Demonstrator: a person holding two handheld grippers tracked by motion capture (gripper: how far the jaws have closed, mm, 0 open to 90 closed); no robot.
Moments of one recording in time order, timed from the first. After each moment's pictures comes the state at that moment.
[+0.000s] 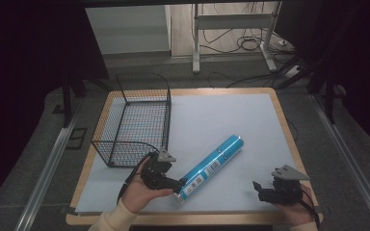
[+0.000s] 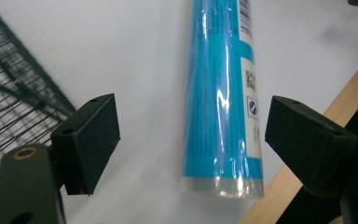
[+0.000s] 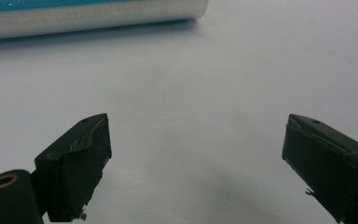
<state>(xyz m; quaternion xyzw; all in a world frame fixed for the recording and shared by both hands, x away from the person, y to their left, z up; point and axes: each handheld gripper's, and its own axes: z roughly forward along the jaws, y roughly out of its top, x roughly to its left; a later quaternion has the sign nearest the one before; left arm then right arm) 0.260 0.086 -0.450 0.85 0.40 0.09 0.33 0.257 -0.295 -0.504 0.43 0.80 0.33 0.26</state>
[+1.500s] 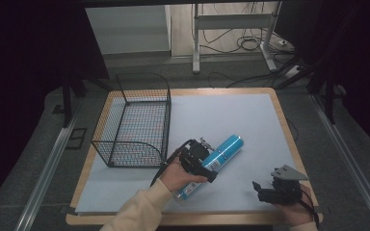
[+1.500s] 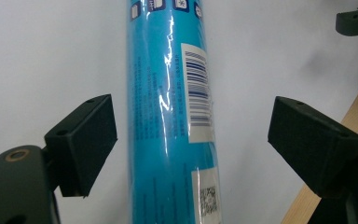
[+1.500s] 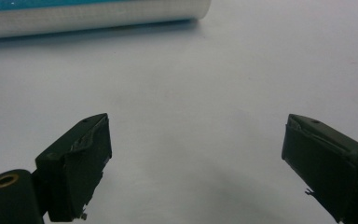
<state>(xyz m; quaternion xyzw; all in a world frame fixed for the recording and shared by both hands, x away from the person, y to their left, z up) 0.314 -0.006 -0.454 0.89 0.36 0.05 0.28 0.257 -0.294 -0.505 0.43 0.80 0.33 0.26</state>
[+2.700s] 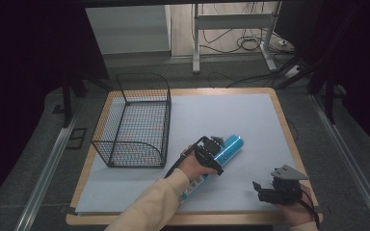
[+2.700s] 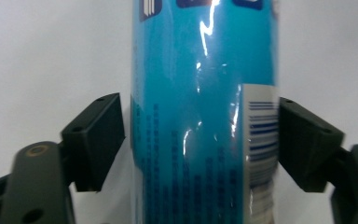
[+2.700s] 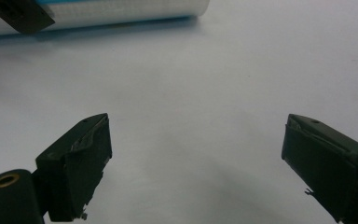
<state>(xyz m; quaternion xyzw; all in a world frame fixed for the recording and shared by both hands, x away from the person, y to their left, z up) 0.359 -0.047 -0.494 0.90 0.39 0.03 0.17 0.258 -0.295 -0.506 0.43 0.80 0.33 0.25</state>
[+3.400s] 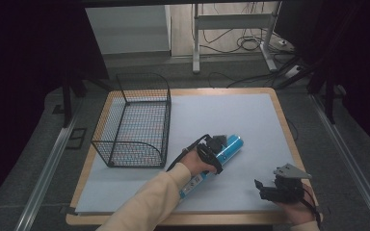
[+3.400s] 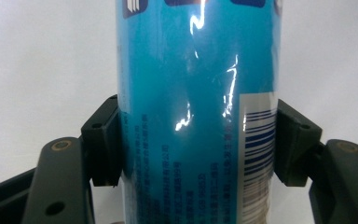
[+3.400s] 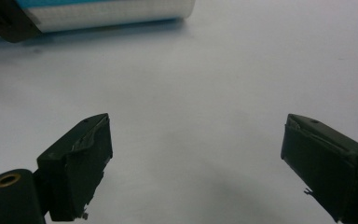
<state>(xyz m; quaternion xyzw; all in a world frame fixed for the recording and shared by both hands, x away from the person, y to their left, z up) 0.369 -0.053 -0.488 0.92 0.37 0.00 0.13 0.260 -0.299 -0.503 0.44 0.80 0.33 0.26</state>
